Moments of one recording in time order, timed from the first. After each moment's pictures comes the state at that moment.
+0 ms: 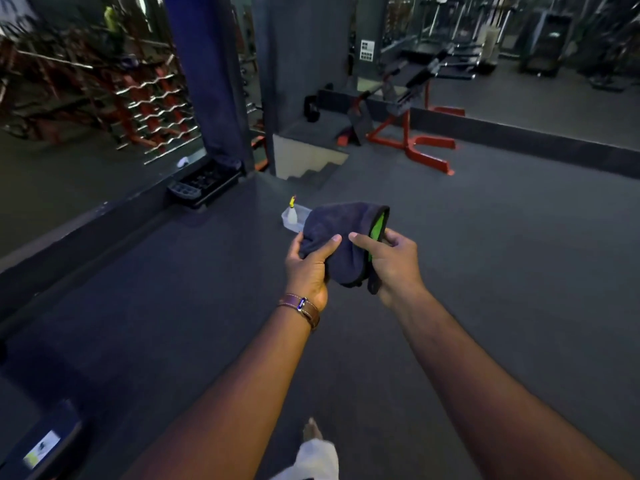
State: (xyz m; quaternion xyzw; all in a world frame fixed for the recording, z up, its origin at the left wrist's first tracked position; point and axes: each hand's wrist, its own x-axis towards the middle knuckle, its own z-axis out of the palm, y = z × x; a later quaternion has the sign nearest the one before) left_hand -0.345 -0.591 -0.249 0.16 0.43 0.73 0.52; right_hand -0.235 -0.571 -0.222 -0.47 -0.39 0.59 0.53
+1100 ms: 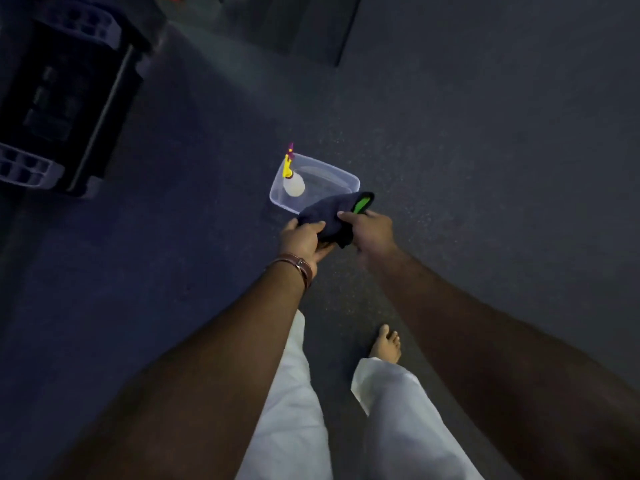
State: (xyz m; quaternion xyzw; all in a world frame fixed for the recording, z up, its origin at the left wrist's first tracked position) left_hand -0.743 0.577 -0.836 -0.05 0.69 0.38 0.61; right_hand -0.636 0.599 -0.850 -0.69 -0.12 0.64 0.31
